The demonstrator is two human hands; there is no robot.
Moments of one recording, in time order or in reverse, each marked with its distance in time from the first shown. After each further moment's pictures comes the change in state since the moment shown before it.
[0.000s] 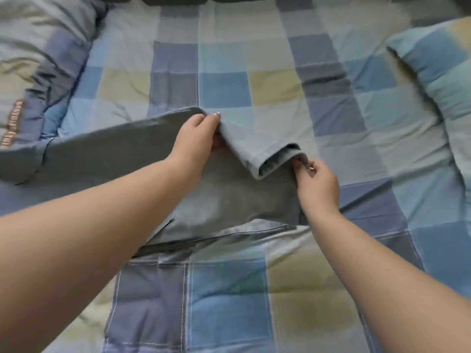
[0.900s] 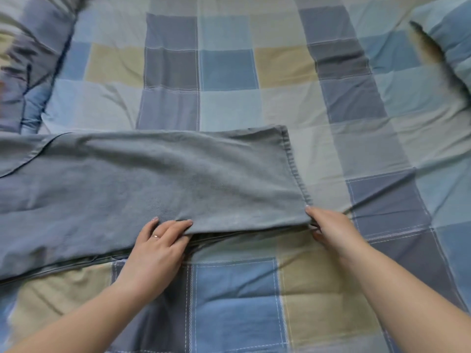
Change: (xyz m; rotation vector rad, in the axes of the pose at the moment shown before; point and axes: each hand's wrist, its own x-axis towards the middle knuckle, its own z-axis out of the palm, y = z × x) left_hand -0.086 -0.160 -0.124 1.581 -0.280 0.625; right_hand -0.008 0.098 -0.002 0.001 -0.384 0.522
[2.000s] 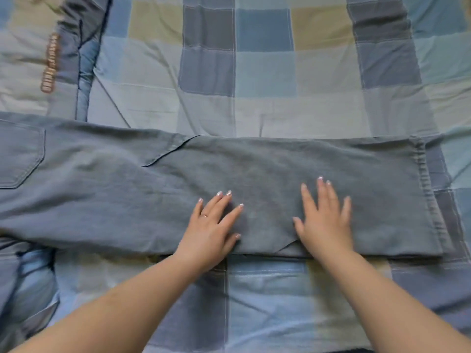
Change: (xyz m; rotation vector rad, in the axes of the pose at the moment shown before) left_hand -0.062 0.059 -0.009 -0.249 -0.172 -0.090; right_hand -0.100 0.048 0.057 -1.313 0.197 -0.461
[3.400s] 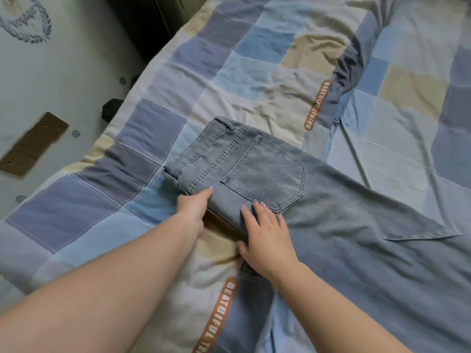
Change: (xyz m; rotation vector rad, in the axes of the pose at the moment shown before) left_hand -0.191 -0.438 -0.142 -1.636 0.858 -1.466; right_hand -0.043 -0.560 -0.067 0.136 -0.032 -0.799
